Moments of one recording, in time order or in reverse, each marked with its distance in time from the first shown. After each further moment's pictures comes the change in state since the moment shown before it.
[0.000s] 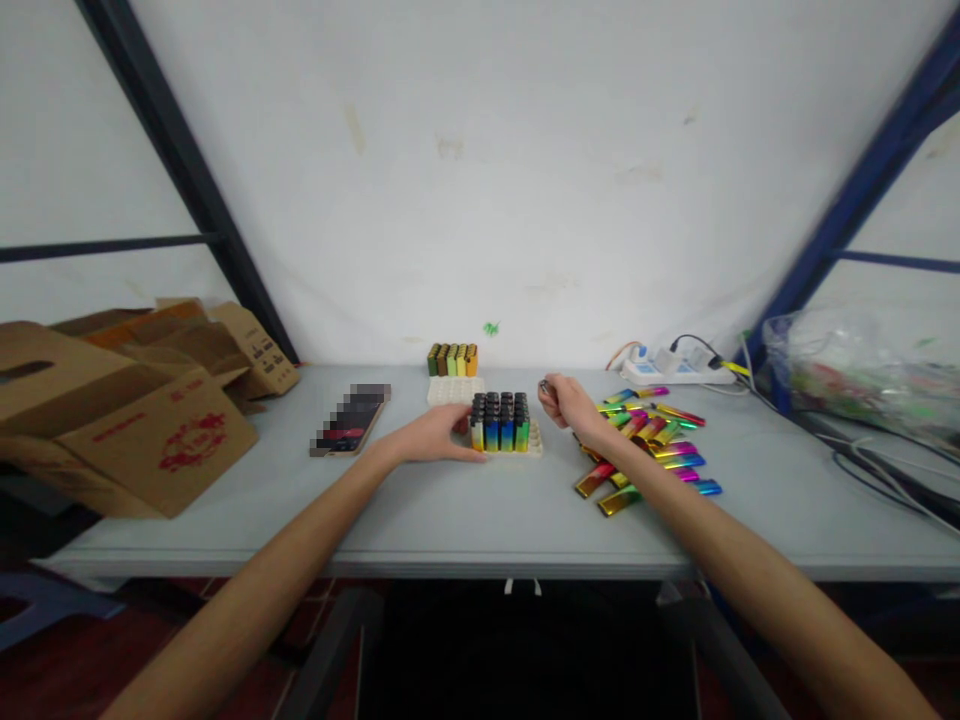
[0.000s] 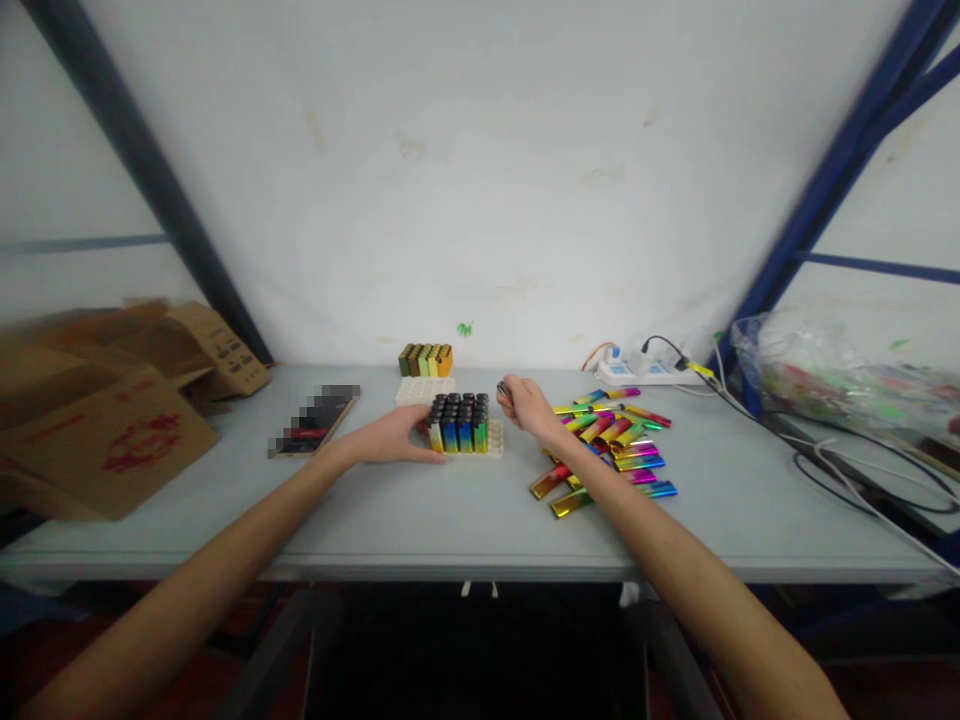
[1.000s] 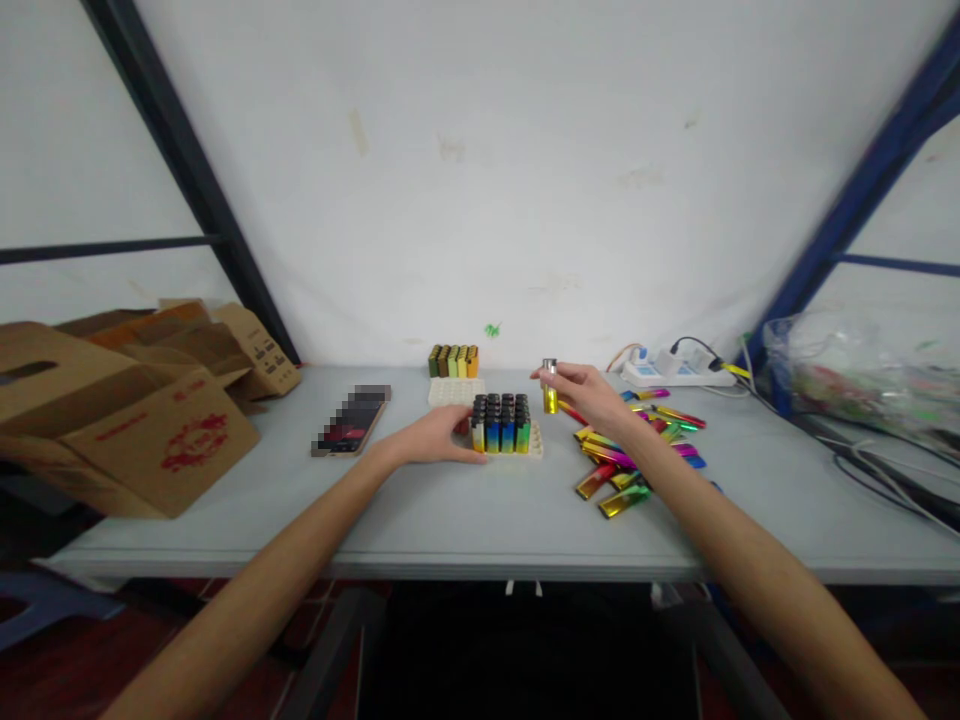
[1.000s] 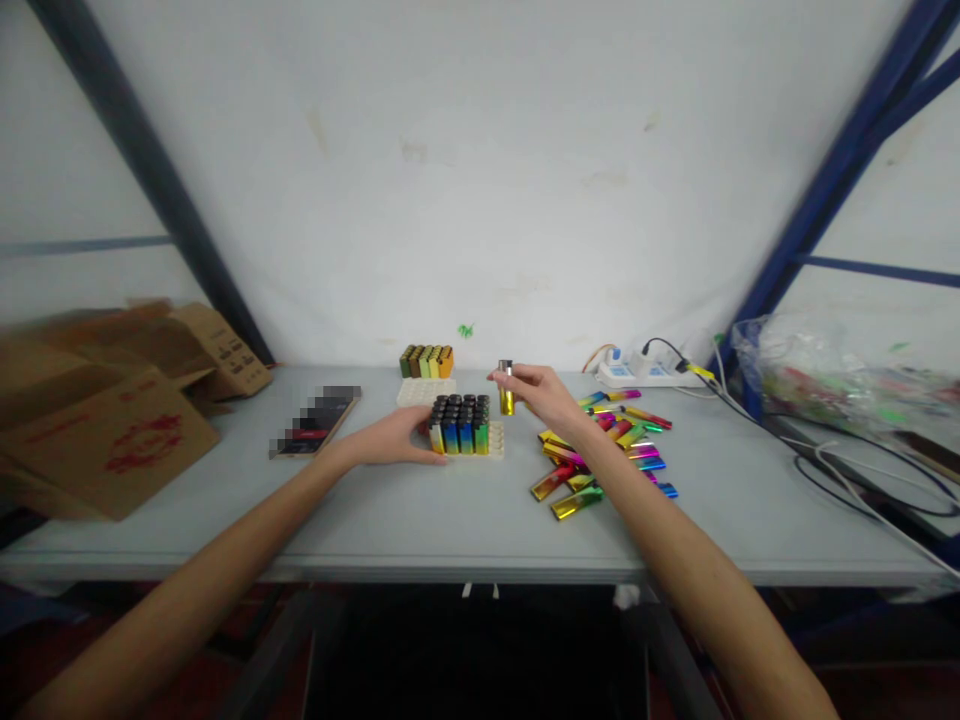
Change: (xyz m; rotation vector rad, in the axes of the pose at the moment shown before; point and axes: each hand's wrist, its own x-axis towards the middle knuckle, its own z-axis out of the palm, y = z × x) left_hand -0.001 0.001 -0.001 -0.019 0.002 0.007; right_hand 0.004 -0.009 -0.025 0.088 -0.022 -0.125
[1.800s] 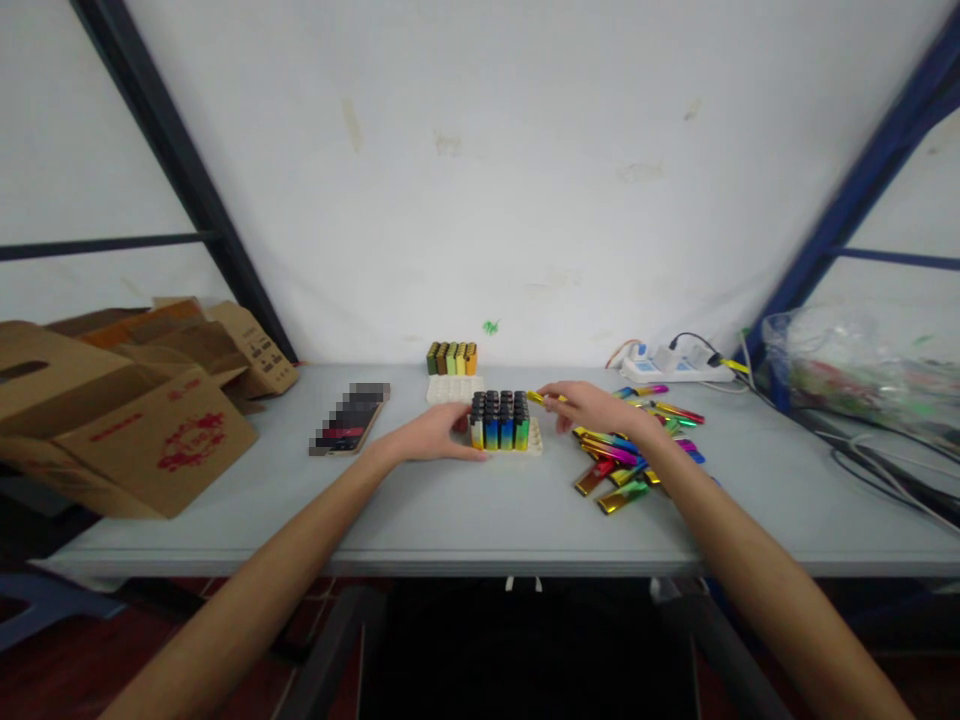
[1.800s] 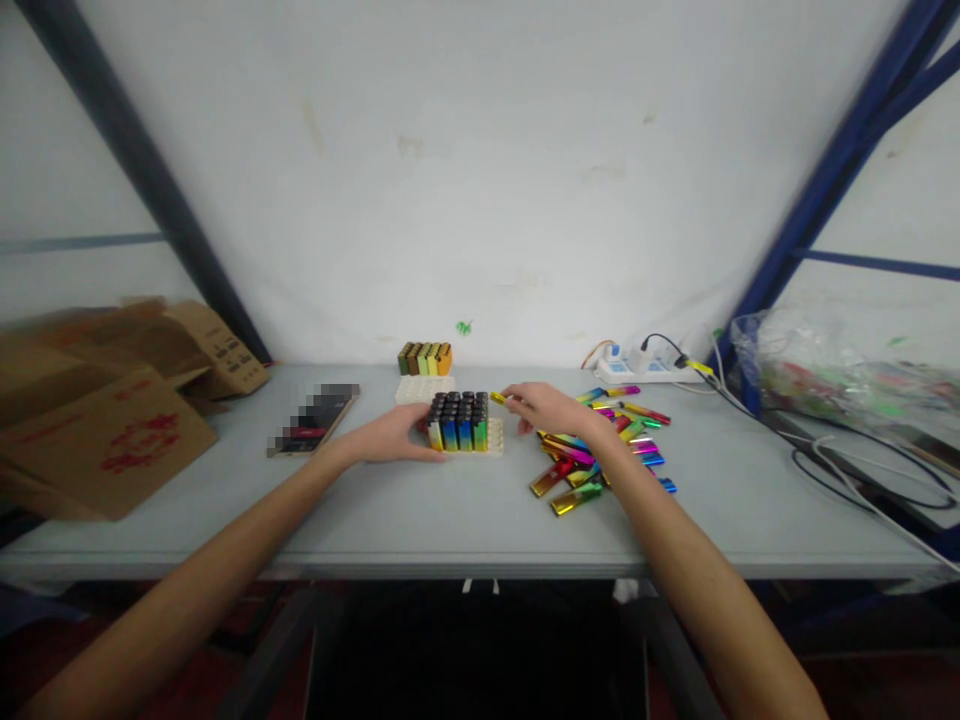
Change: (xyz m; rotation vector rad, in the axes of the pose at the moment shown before) left_hand 0.001 -0.006 0.003 -0.032 0.025 0.012; right_hand -0.005 0.000 -0.023 -0.826 -0.430 0.004
